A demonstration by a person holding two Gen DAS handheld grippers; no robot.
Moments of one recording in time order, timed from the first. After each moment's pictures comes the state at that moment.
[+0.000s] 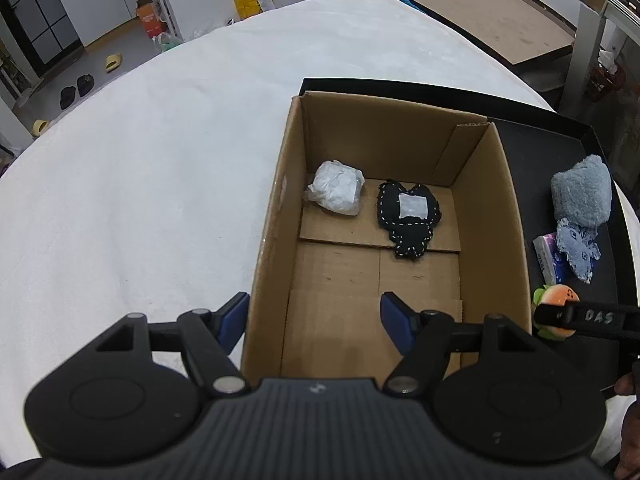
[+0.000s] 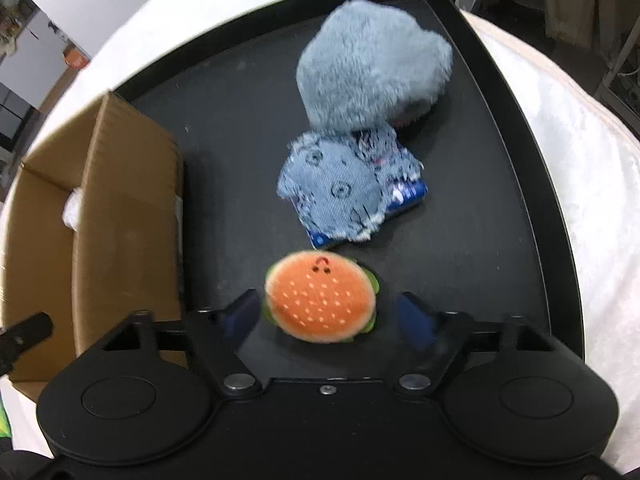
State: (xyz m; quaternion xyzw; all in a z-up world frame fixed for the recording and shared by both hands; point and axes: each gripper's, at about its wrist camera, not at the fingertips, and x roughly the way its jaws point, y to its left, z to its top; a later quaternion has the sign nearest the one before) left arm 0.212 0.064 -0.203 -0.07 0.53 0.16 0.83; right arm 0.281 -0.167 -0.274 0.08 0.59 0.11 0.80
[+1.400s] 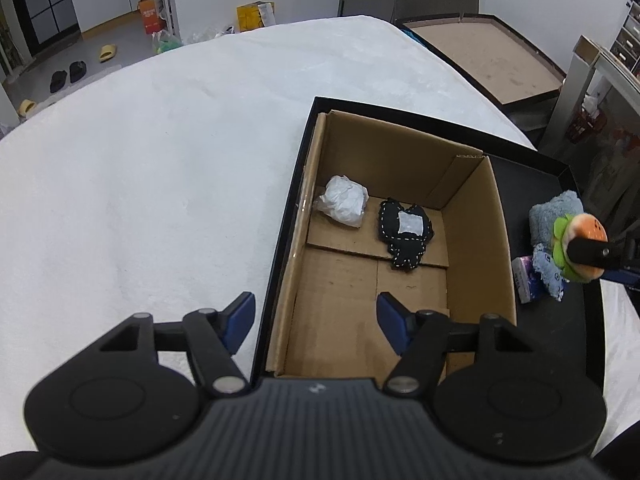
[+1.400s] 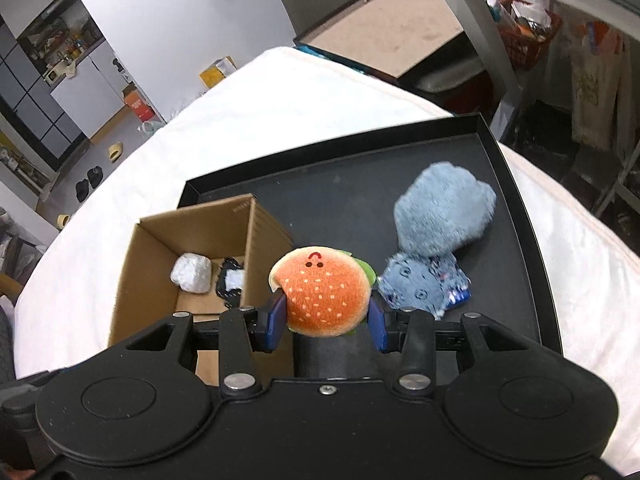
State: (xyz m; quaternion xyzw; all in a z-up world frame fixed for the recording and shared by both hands) left arm 0.185 0.094 -0.193 -0.13 0.49 0.14 0.85; right arm 0.266 -0.147 -0.176 0.08 0.48 0.17 0.86
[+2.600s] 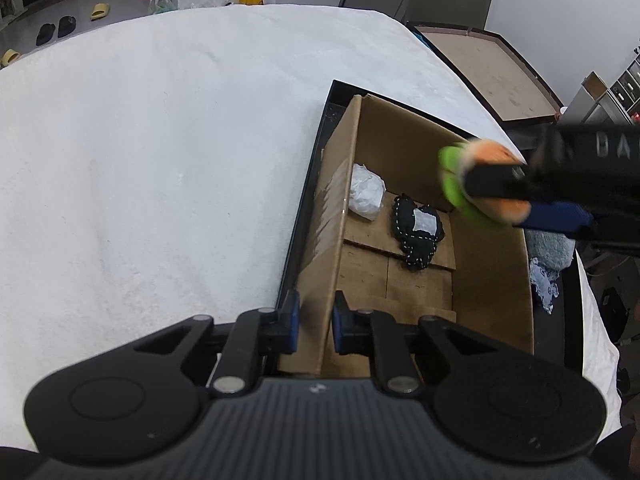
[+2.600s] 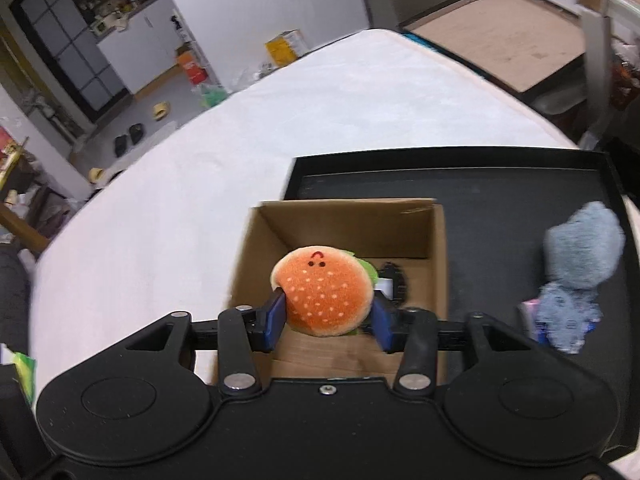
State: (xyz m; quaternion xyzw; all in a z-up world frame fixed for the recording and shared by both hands) left arm 0.175 0.137 -0.222 -0.21 0.48 0.10 0.84; right arm 0.265 -0.020 -0.164 0.03 0.48 0.24 0.84
